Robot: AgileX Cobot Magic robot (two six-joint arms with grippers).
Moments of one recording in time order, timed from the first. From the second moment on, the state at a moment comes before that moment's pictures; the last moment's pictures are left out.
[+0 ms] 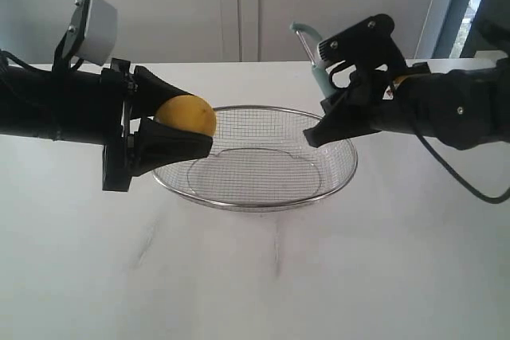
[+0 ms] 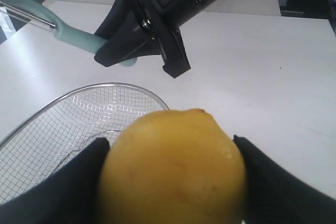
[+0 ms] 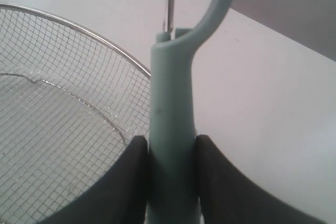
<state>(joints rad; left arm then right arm) -0.29 1.50 -0.86 -1.53 0.99 2.11 0.39 1.62 -0.88 0.13 -0.08 -0.39</state>
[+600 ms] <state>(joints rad) -0.29 1.50 -0.86 -1.53 0.99 2.11 0.47 1.77 -1.07 0.13 0.19 -0.35</state>
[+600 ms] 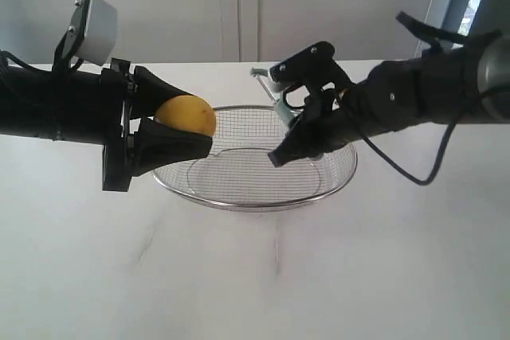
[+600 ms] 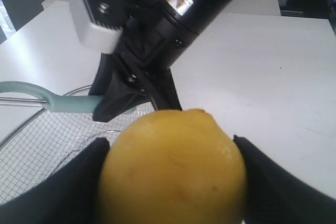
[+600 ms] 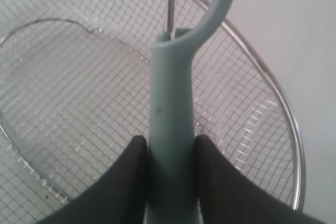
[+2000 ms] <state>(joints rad) -0.29 1.50 -0.86 -1.53 0.99 2.11 0.47 1.92 -1.28 0.14 0.47 -0.31</state>
